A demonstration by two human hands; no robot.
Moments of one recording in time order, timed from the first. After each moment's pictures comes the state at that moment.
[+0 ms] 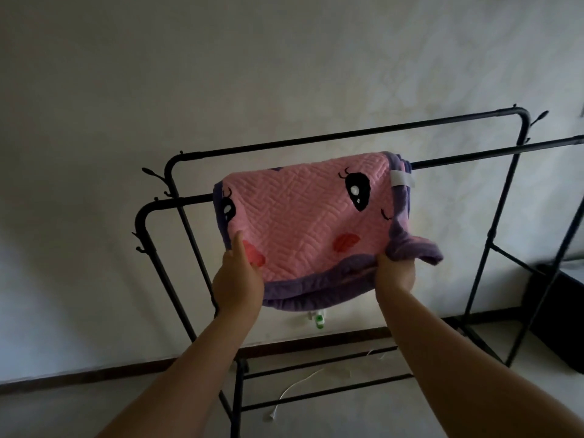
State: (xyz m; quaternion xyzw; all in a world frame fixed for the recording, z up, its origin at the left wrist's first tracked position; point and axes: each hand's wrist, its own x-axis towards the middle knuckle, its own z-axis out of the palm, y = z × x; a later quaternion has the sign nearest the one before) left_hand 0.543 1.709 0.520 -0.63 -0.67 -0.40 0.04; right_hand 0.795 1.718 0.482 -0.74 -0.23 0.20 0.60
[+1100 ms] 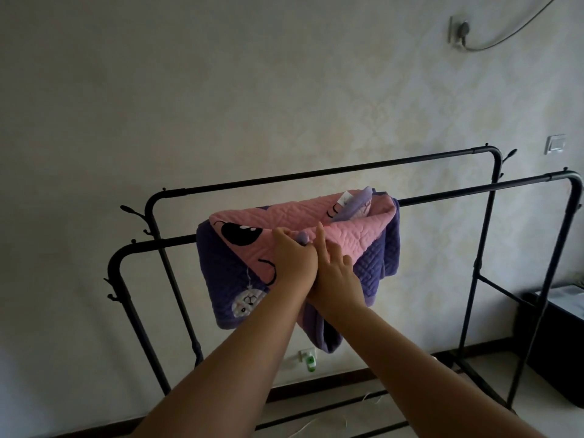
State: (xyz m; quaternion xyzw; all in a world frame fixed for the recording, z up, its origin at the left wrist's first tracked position) left_hand 0.662 1.766 0.606 -0.56 -0.54 -0.55 -0.31; right_hand 0.728 1.734 0.550 -0.66 -0.65 -0.07 0.37
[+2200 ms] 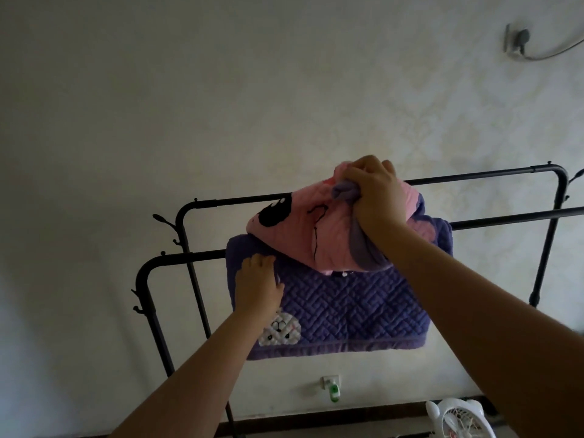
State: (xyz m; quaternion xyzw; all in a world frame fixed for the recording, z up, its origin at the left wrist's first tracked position) left_hand 0.535 1.861 0.569 -0.74 -0.59 -0.29 0.13; right_hand 0.754 1.823 0.697 -0.48 -0.65 -0.27 0.53
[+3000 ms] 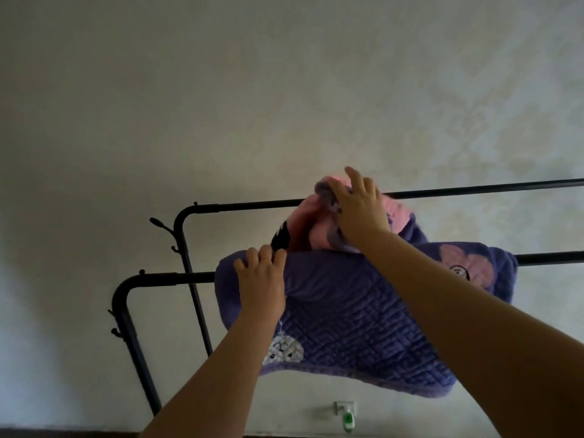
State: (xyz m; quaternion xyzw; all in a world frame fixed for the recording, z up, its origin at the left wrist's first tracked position) left_hand 0.567 1.971 0.581 -0.68 -0.65 -0.19 0.28; right_hand 0.761 2.003 0.682 -0.59 -0.71 -0.21 0.32
